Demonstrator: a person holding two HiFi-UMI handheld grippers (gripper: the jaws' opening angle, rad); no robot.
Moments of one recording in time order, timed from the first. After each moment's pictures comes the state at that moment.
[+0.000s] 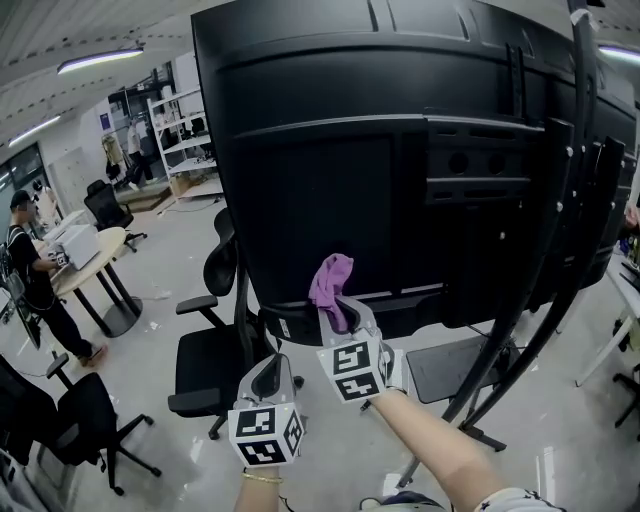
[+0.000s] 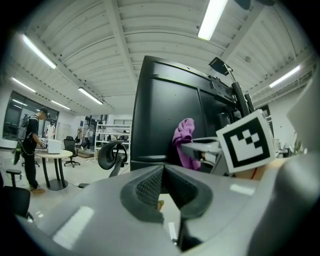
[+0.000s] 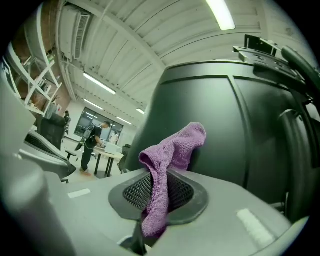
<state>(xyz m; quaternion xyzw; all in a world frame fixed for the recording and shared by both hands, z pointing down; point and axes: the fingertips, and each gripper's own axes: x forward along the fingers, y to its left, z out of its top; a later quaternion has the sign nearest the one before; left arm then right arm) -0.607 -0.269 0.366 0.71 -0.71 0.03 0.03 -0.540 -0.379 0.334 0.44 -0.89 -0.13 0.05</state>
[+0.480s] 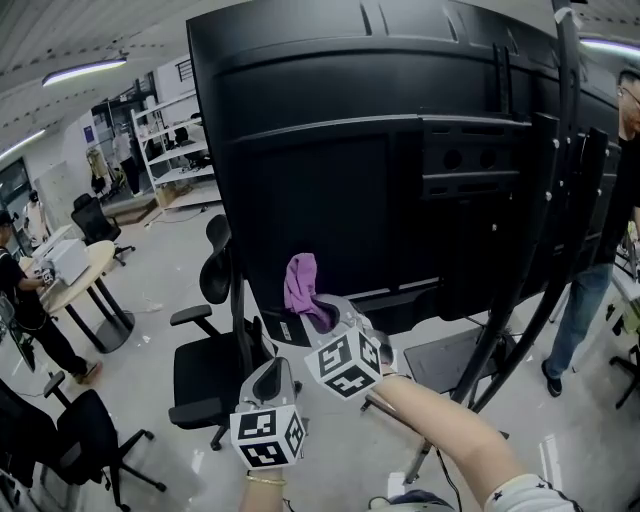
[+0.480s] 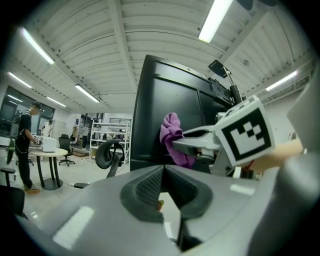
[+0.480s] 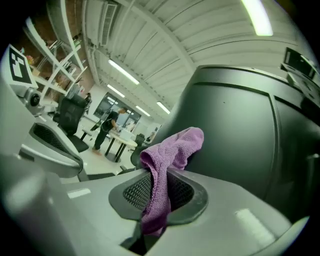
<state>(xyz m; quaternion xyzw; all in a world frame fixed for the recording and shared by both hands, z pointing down) -0.619 -0.268 0.370 0.72 -0.69 0.03 0.03 -0.583 -0.362 0.327 0.37 -0.89 -0.23 0.14</state>
